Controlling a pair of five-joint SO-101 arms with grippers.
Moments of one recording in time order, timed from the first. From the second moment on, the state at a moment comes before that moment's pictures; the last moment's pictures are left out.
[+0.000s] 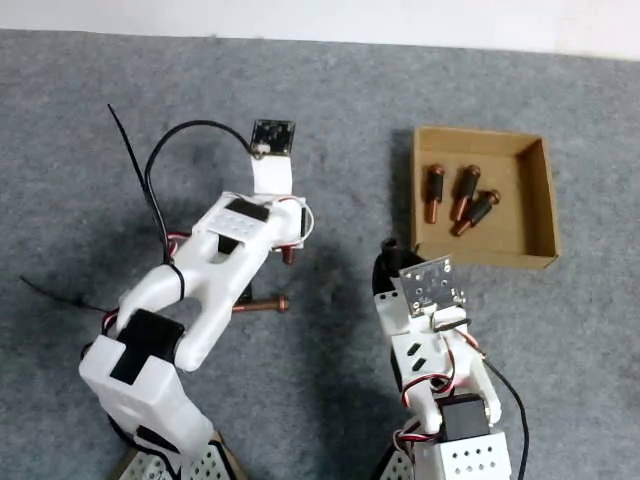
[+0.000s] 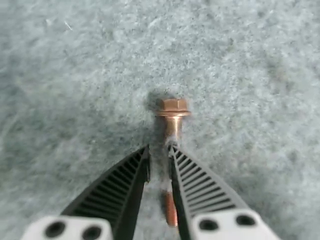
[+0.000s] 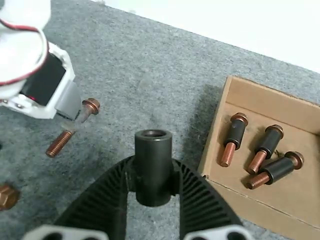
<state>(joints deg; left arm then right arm) 14.1 9.5 26.5 32.8 20.3 -14.3 -104.4 95.7 36.4 13.5</state>
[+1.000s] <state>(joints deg) 15.8 13.8 25.0 34.2 20.3 -14.3 -104.4 95.7 36.4 13.5</state>
